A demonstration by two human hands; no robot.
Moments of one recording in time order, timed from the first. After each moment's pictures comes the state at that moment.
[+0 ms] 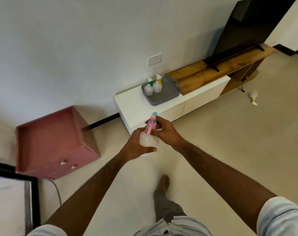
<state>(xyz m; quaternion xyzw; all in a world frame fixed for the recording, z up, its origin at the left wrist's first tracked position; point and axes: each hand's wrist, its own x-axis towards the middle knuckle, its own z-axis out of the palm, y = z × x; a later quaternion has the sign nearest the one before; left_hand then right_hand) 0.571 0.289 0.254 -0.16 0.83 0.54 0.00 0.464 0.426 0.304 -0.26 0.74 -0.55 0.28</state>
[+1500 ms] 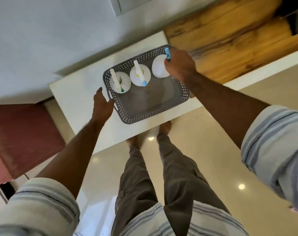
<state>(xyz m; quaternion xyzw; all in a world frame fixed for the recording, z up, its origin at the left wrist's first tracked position) -0.009 0.021 -0.026 -0.53 0.72 0.43 0.11 -0.273 0.168 0.032 -0.20 0.92 -0.13 0.30</state>
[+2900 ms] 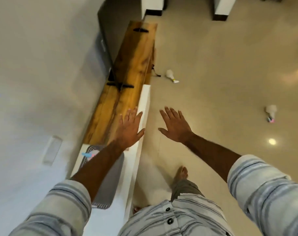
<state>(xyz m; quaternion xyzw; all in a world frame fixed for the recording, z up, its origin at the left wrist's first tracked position) -0.201 0.314 0.238 0.32 0.94 -0.01 0.11 -0.131 0.540 0.228 -0.01 0.99 -0.05 0.11</state>
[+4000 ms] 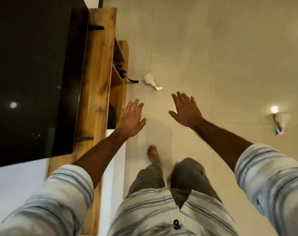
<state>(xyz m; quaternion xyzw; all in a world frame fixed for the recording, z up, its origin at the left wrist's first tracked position) -0.654 0.762 0.136 0.34 0.91 0.01 0.24 -0.558 0.998 0.113 0.12 0.97 -0.11 0.18</state>
